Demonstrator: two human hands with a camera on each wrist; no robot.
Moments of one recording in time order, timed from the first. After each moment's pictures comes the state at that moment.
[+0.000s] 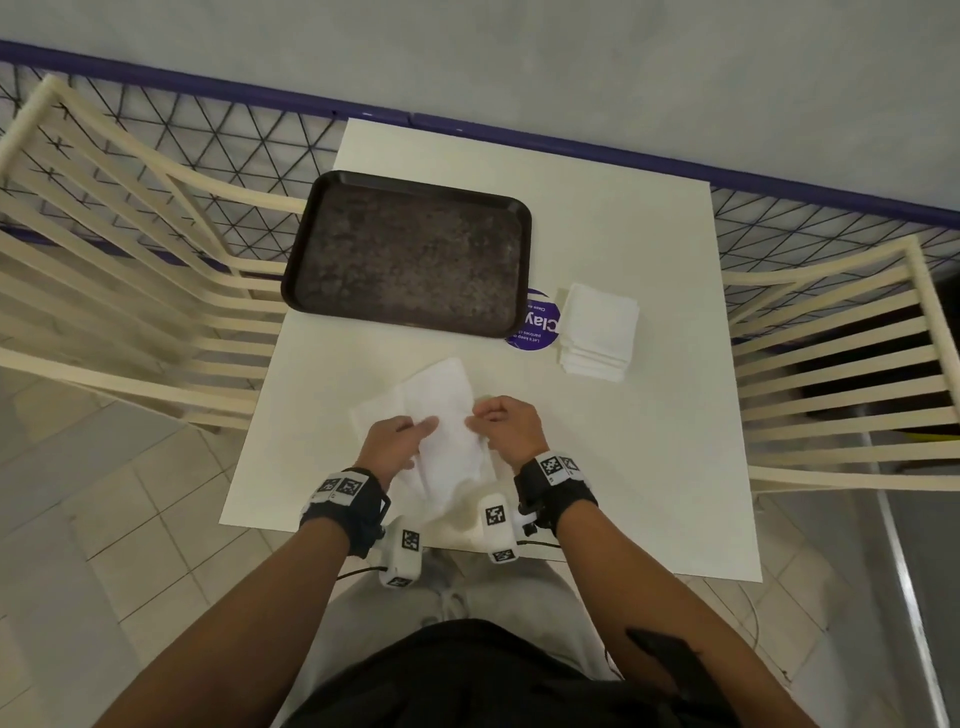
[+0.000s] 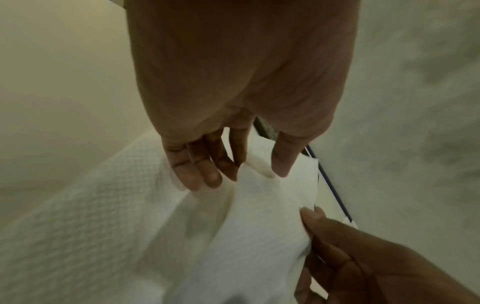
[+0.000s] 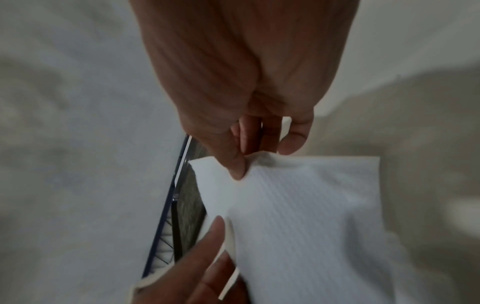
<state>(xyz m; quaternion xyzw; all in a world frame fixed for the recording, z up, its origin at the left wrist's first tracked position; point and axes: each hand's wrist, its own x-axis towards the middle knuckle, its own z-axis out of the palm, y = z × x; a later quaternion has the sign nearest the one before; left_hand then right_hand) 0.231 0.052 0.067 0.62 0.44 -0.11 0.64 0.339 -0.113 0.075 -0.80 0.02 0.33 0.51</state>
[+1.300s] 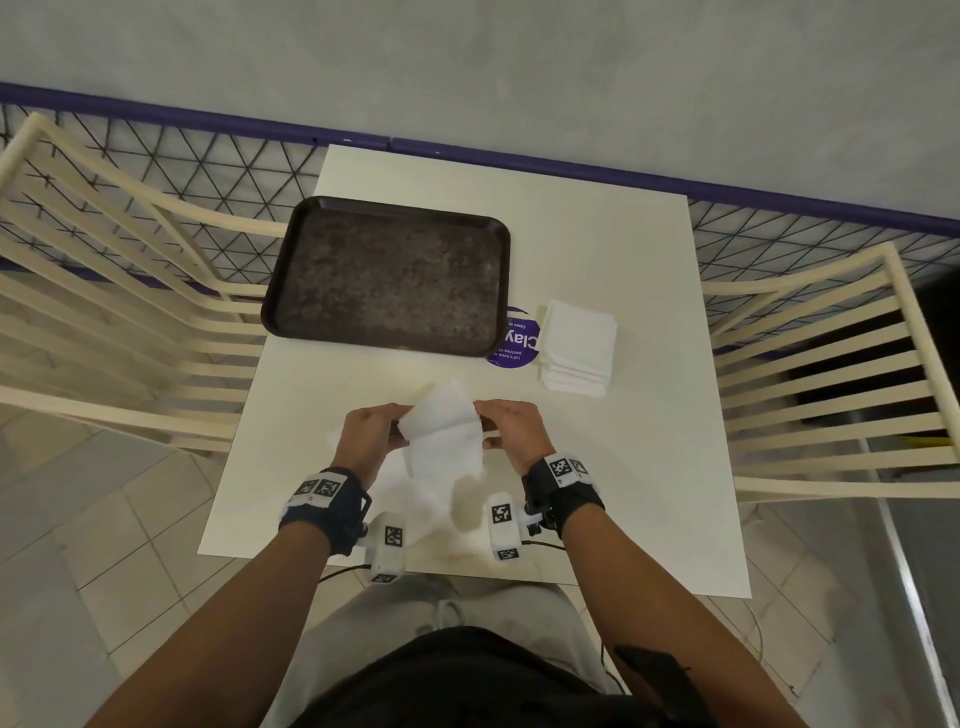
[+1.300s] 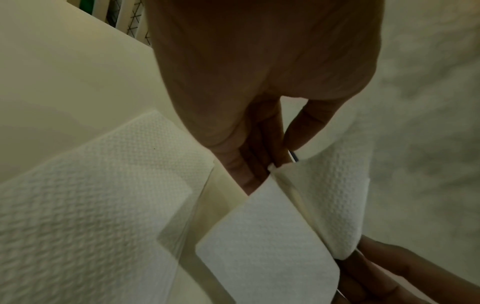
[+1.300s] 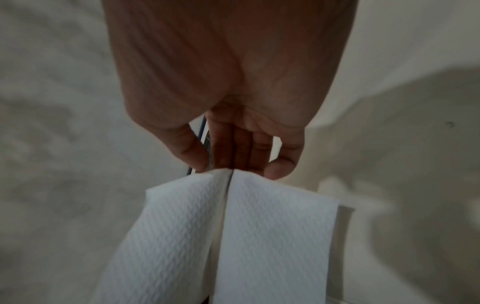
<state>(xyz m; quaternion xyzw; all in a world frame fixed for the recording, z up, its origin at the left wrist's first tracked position) 0.264 0.052 0.104 0.54 0.40 0.01 0.74 0.374 -0.129 0.090 -0.70 0.08 0.37 0.60</state>
